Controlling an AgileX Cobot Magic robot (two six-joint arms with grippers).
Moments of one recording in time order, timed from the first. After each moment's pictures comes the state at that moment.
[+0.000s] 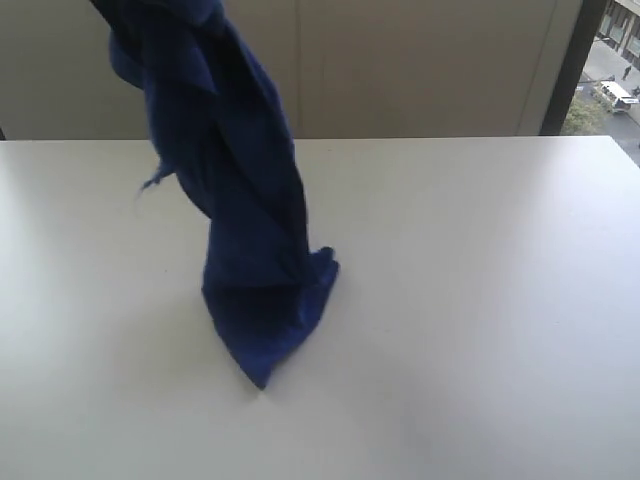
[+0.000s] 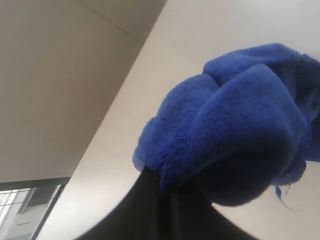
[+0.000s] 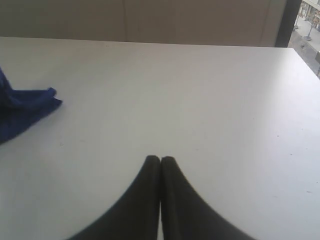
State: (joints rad) left arm -0.54 1.58 -2.01 0.17 1.28 0.60; right arm 0.00 0.01 0.00 0.04 0.33 -0.01
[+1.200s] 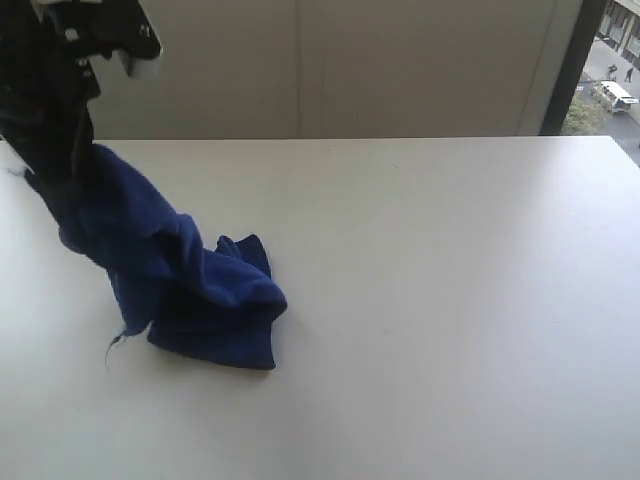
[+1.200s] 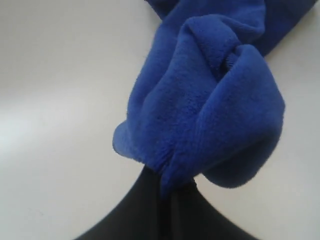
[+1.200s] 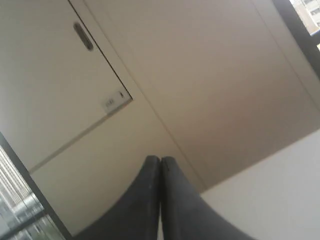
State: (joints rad) left arm -0.46 1.56 -1.54 0.14 1.32 0.67; right arm 0.00 0.01 0.00 0.23 -0.20 0.41
